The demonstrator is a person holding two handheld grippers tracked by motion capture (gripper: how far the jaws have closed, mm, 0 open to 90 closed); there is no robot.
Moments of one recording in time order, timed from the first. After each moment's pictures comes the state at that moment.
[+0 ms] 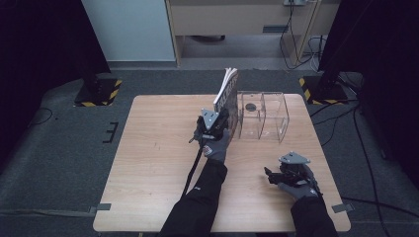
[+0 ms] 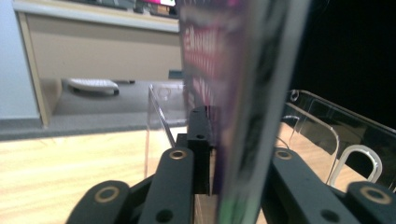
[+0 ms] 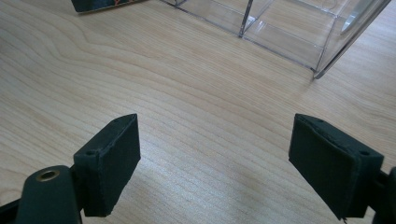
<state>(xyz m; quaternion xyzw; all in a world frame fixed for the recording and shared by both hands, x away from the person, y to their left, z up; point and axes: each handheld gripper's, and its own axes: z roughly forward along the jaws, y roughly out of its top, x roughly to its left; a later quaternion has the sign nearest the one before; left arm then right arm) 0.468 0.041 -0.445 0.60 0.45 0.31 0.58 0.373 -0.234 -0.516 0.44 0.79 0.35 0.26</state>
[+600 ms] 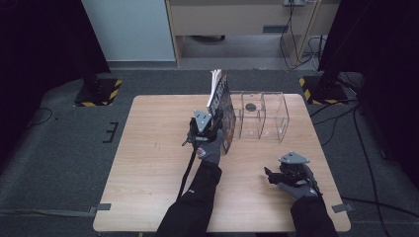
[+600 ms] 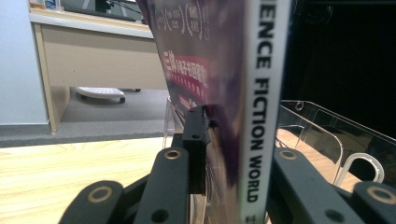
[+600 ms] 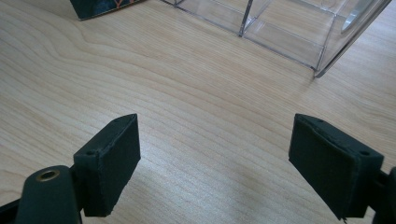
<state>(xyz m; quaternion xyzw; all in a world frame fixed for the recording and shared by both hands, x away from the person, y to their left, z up) 0.460 0.058 -0.443 0.59 0.45 0.32 0.59 0.374 -0.234 -0.517 0.44 0.79 0.35 0.25</state>
